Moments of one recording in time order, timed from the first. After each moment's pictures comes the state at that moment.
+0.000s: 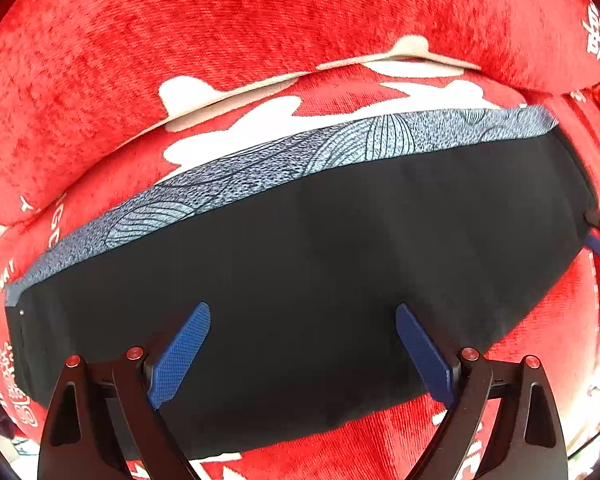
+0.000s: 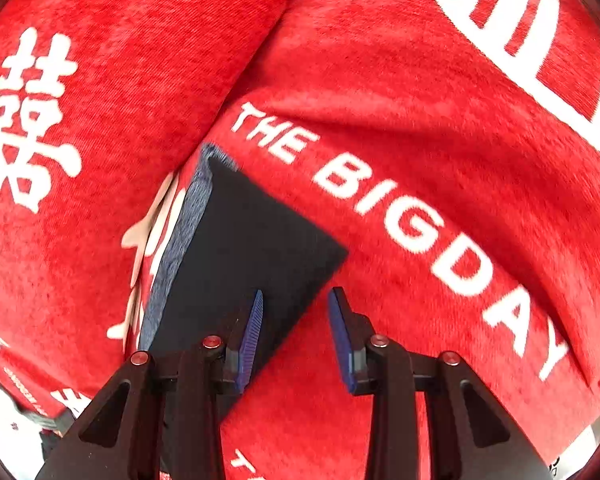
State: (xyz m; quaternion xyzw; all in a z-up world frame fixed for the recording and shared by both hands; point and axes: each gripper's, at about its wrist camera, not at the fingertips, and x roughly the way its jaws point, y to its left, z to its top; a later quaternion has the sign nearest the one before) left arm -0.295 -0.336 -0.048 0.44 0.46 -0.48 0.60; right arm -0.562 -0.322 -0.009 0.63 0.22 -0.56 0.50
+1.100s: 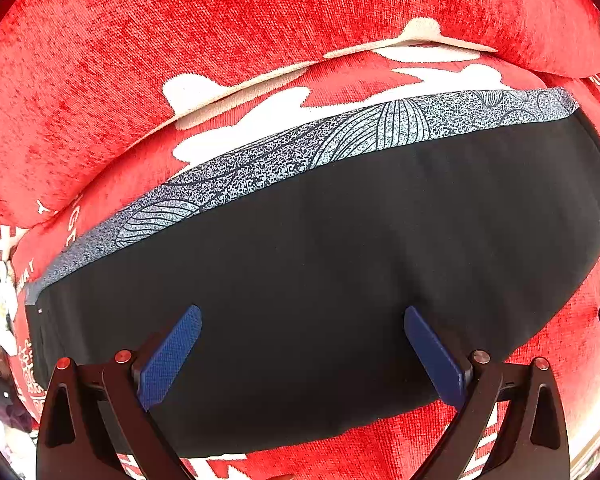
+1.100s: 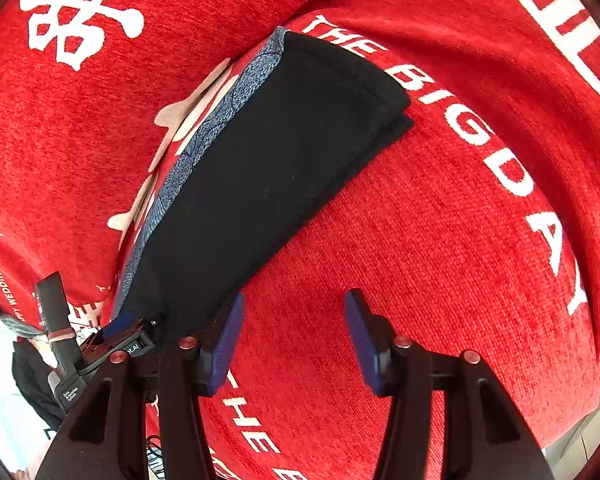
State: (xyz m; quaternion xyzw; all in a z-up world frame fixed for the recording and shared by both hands) left arm -0.311 -0.342 -0.060 0.46 0.45 -0.45 0.62; right arm -0.509 -0.270 -0.014 0.62 0.31 -0.46 0.55
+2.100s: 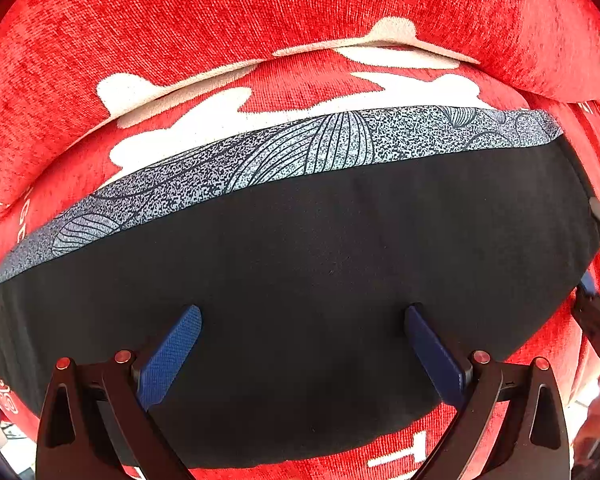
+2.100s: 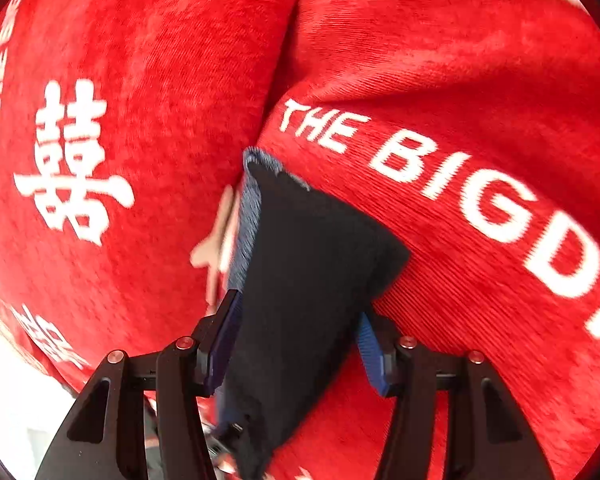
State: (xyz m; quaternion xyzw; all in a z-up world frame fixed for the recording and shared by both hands) left arm -0.324 -0.384 -0.066 0.42 0.52 -0.47 0.58; right arm -0.573 -0.313 -0.045 0.69 0.04 -0.46 0.55
